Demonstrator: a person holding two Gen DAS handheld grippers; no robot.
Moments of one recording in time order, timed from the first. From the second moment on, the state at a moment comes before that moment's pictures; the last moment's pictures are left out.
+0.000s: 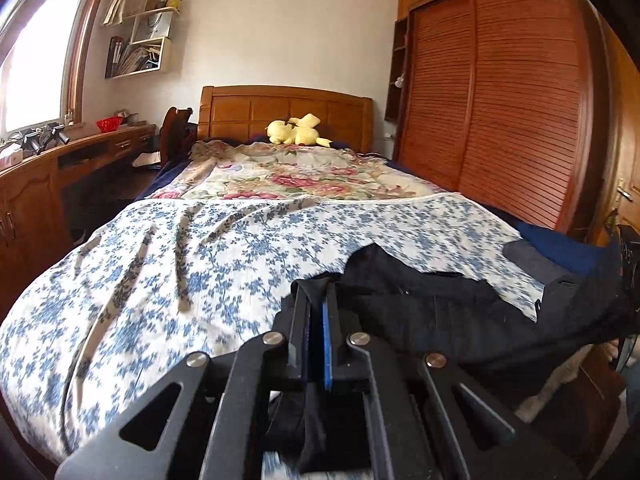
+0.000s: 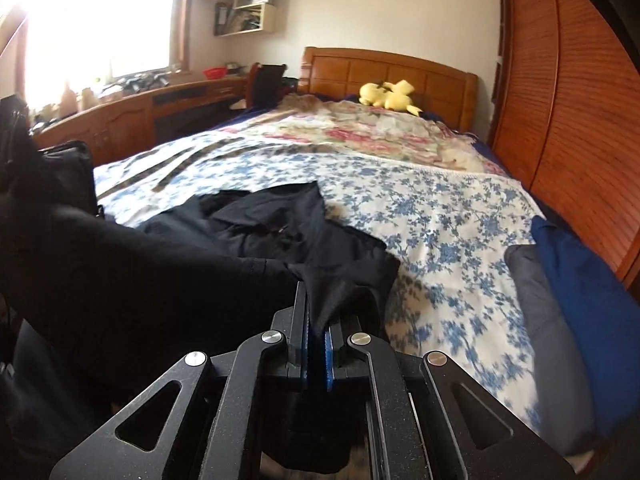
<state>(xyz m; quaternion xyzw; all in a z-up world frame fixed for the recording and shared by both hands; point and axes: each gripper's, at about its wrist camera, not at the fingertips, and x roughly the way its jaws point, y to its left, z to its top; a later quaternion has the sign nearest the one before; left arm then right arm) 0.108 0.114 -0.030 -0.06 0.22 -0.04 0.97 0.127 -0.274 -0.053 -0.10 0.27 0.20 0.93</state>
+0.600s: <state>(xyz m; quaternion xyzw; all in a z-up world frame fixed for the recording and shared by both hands) 0.247 0.122 -0.045 -0.04 0.22 -0.02 0.97 0.296 -0.249 -0.074 -0.12 0.29 0.13 0.94</state>
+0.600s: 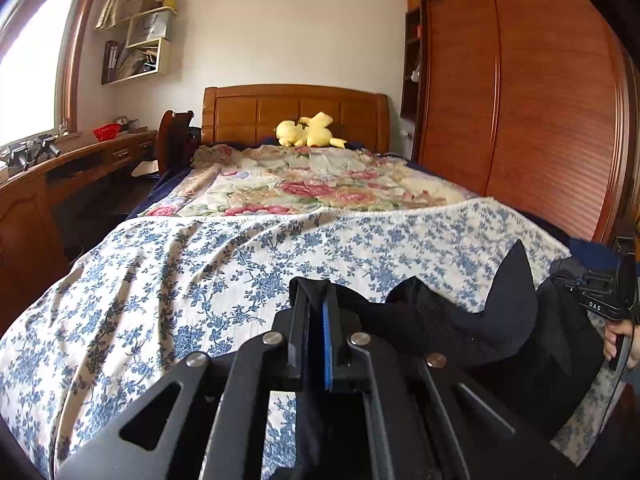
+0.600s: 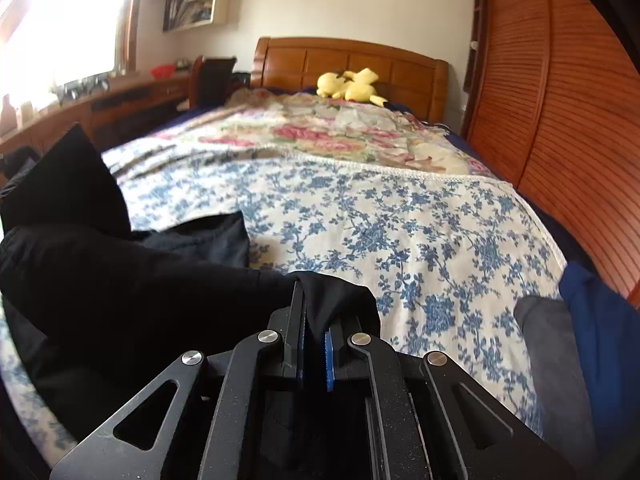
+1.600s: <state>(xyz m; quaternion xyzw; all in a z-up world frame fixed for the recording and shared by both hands) 0.228 0.107 -0.069 -0.01 0.26 -0.09 0.96 0.302 -0.137 -0.101 -0.15 0.39 0.22 0.88</state>
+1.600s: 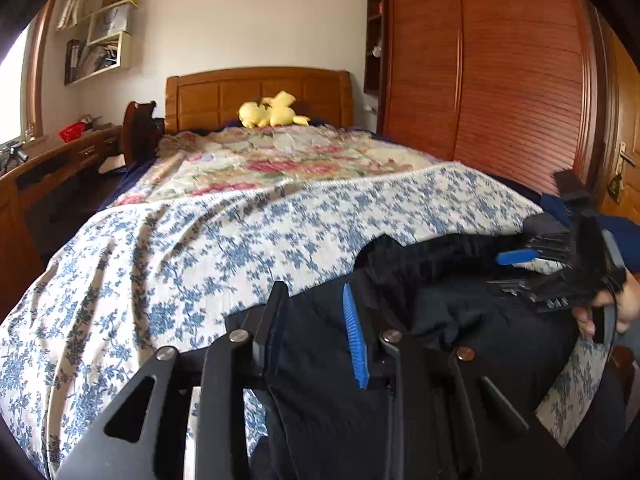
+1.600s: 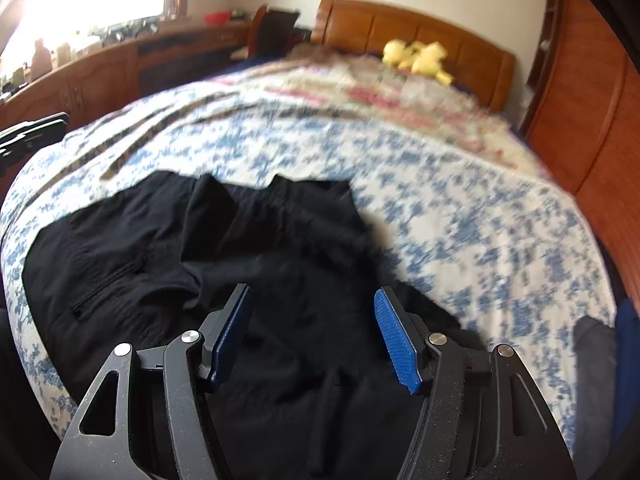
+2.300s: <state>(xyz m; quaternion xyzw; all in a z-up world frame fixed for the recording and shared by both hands) 0.244 0.079 -0.102 0.00 0.30 -0.15 0.94 0.439 -0.243 -0.123 -0.10 0.48 0.07 0.87</state>
